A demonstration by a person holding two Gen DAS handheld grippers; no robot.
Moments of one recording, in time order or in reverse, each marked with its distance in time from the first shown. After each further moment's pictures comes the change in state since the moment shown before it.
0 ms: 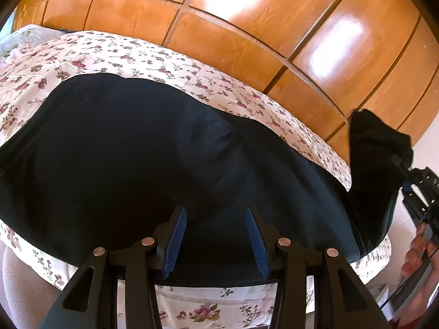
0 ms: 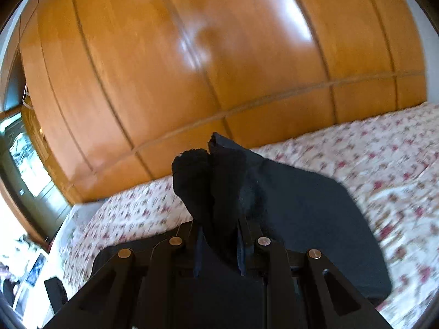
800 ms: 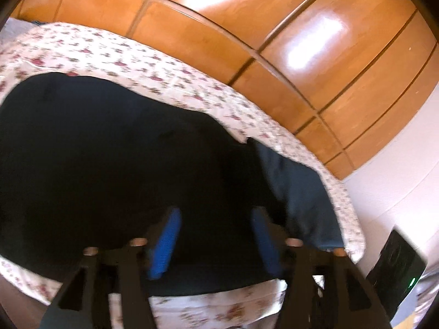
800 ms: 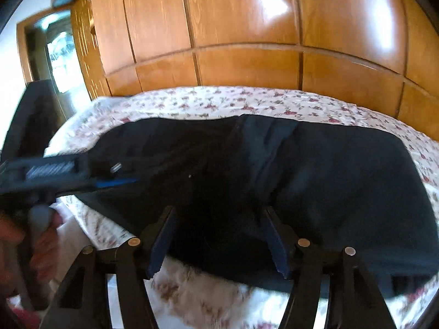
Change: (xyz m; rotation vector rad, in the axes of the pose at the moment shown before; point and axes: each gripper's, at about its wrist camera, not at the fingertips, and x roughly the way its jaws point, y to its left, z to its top) left arm 0.018 -0.041 0.015 -0.013 0.059 -0.198; right arm 0.009 0.021 -0.110 -0.366 0.214 0.096
